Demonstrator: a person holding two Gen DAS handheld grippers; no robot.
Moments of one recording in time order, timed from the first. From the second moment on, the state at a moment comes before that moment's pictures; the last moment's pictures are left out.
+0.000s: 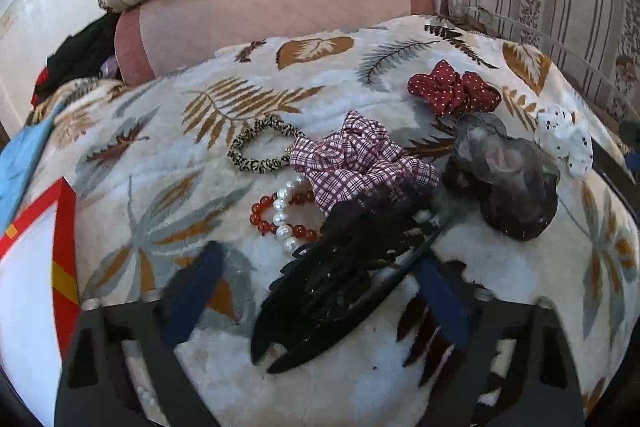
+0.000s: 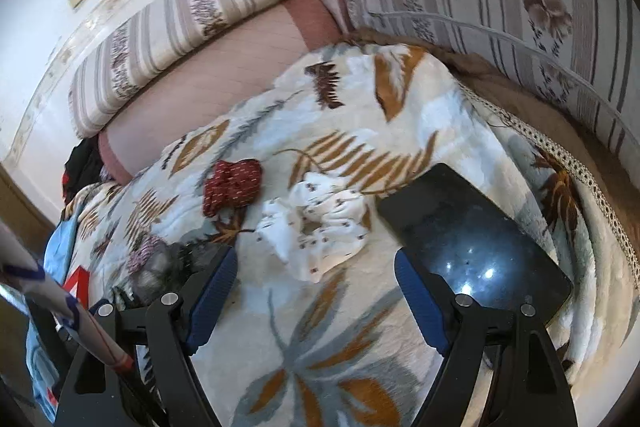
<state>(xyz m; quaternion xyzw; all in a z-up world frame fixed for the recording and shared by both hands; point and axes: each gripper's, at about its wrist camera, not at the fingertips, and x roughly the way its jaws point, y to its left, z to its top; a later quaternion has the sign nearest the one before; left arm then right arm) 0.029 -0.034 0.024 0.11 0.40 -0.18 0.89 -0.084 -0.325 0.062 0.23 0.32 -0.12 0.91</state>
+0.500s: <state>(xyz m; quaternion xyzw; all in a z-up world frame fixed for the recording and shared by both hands) 0.040 0.000 0.032 0.00 0.41 -0.20 0.89 -0.010 -0.322 0.022 0.17 0.41 -0.11 0.89</state>
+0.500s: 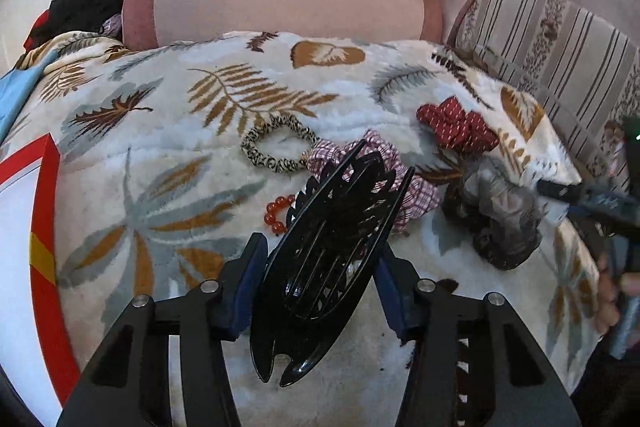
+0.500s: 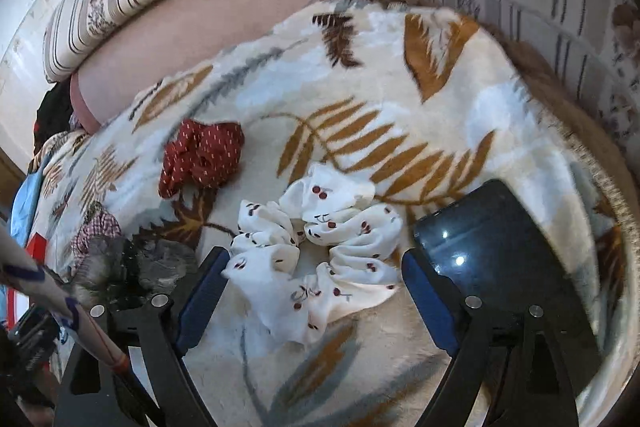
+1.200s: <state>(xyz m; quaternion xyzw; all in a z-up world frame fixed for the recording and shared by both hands) 0.021 0.042 0.075 -0.03 0.35 -0.17 0.92 -0.049 -0.234 0.089 0.09 0.23 -0.04 0.97</state>
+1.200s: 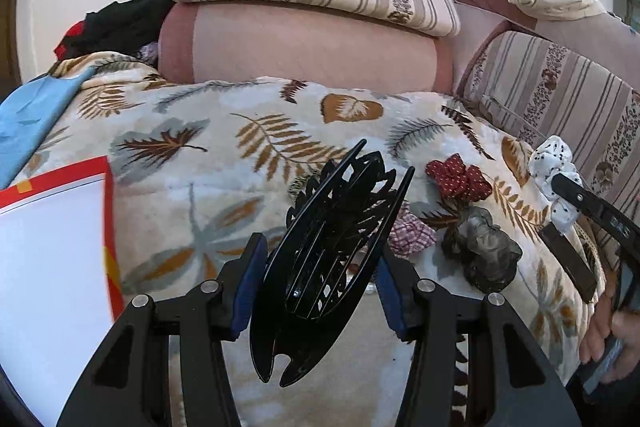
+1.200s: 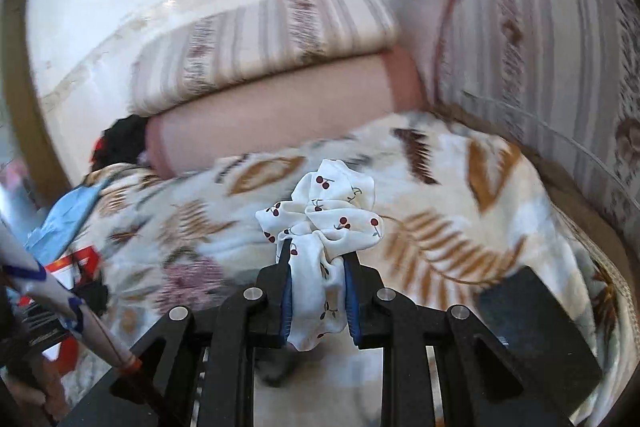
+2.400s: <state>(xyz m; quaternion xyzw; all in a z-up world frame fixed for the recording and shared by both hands) 0.029 0.293 0.116 -0.11 0.32 0.11 0.93 0.014 0.067 0.115 0.01 0.34 0.23 0.91</state>
